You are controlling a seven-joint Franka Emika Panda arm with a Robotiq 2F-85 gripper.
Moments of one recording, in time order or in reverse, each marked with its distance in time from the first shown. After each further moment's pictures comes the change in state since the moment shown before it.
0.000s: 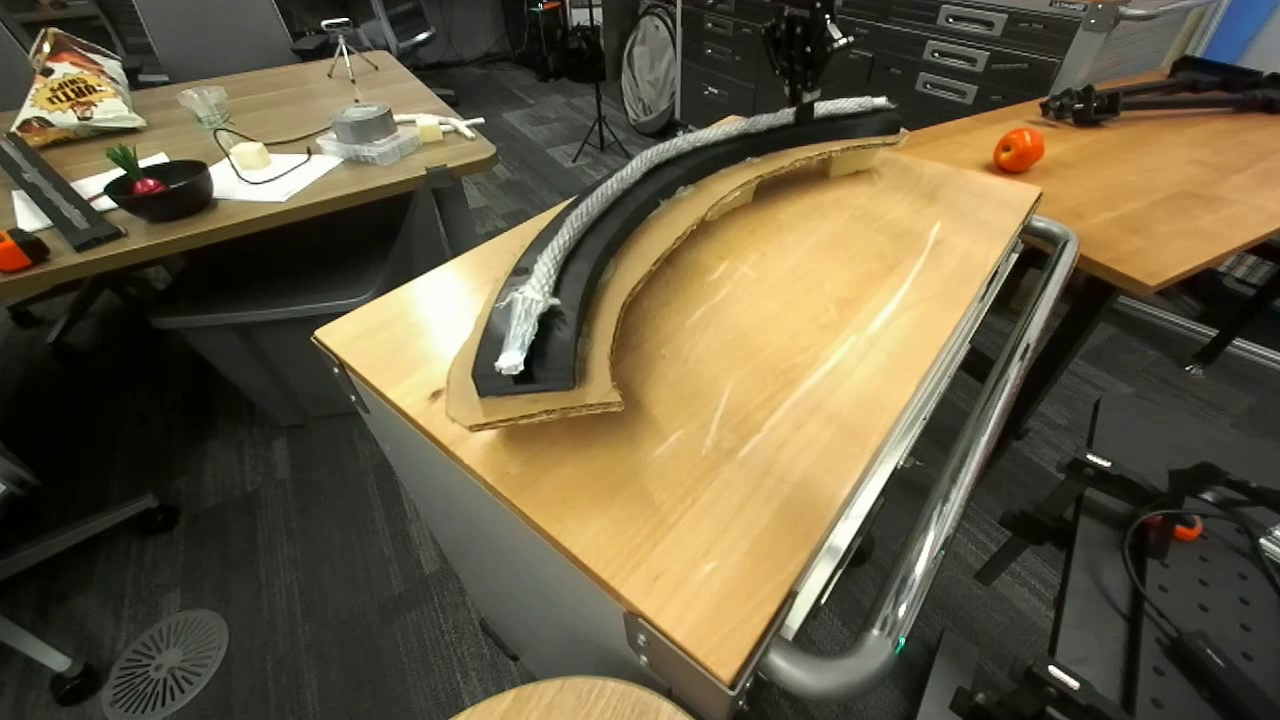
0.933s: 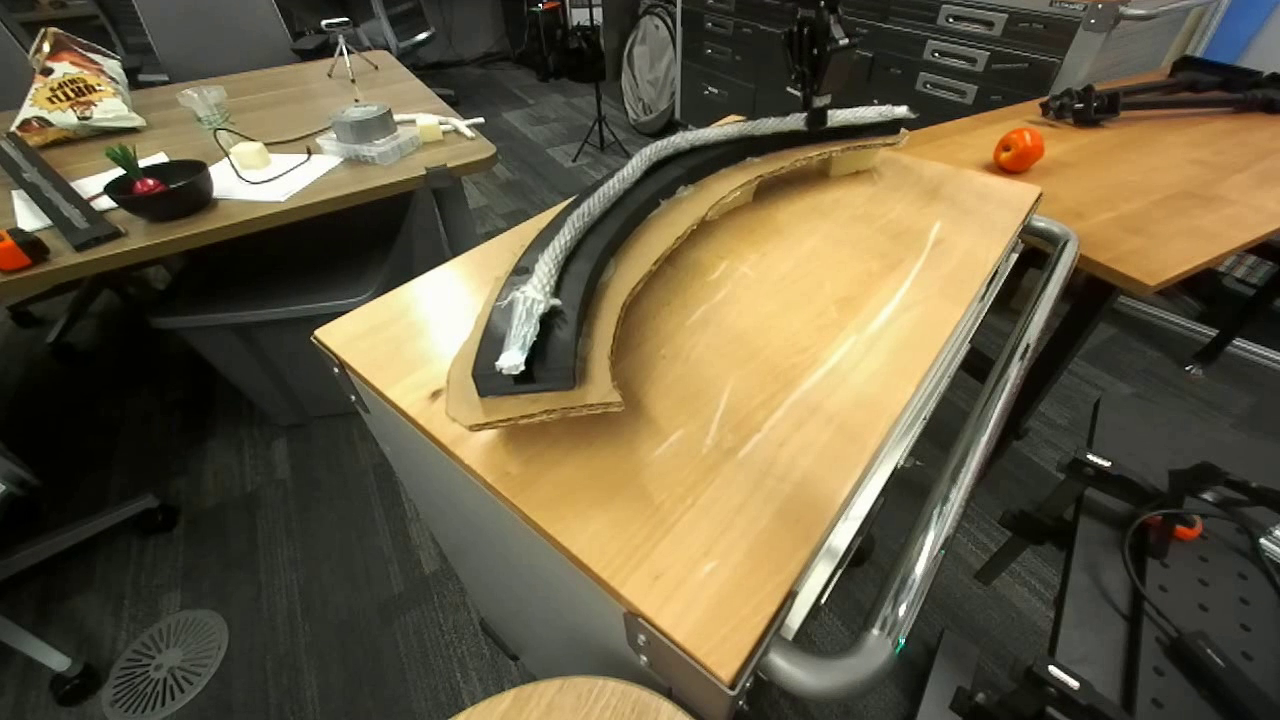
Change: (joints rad) arm -0.003 0.000 -0.007 0.020 0.061 -0.113 0.206
